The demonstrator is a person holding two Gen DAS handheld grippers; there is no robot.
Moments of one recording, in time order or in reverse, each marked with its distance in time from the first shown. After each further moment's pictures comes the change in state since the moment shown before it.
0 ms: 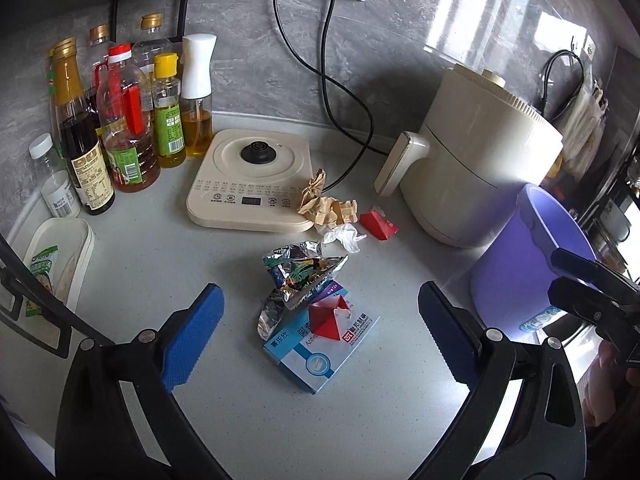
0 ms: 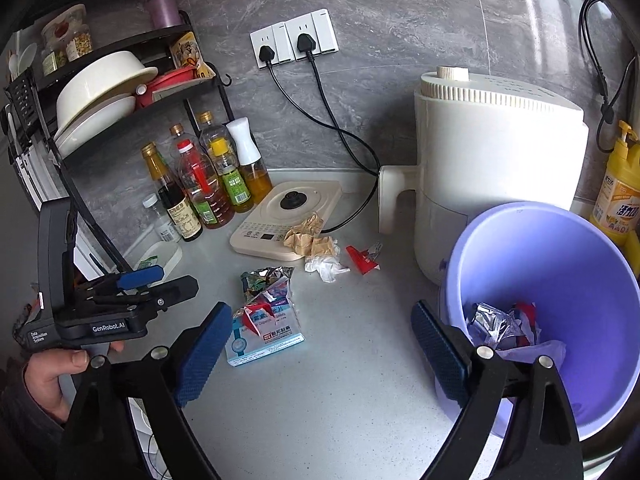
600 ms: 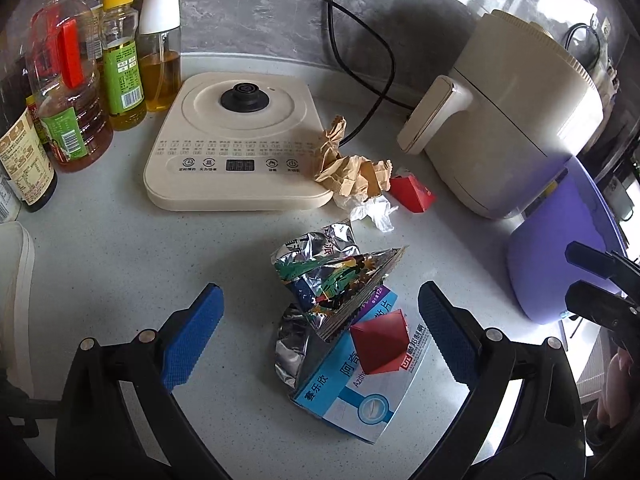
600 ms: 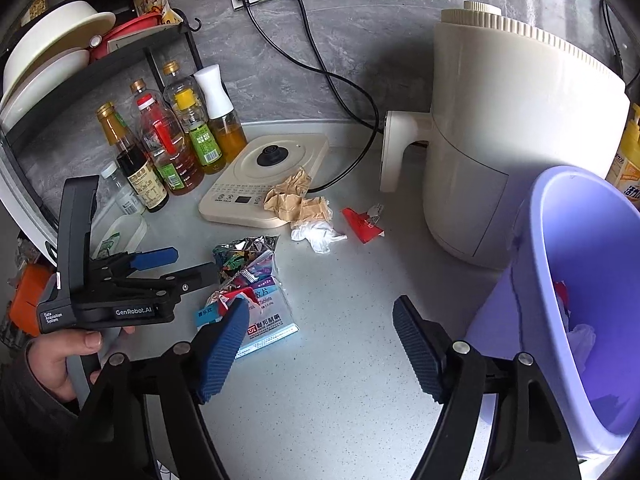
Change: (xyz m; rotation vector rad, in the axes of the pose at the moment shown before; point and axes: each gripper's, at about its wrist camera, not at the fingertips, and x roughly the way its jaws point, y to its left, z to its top) left arm 0.103 0.040 0.014 0.038 0.182 -0.098; right arm 0.076 0.015 0.004 0.022 0.147 -0.109
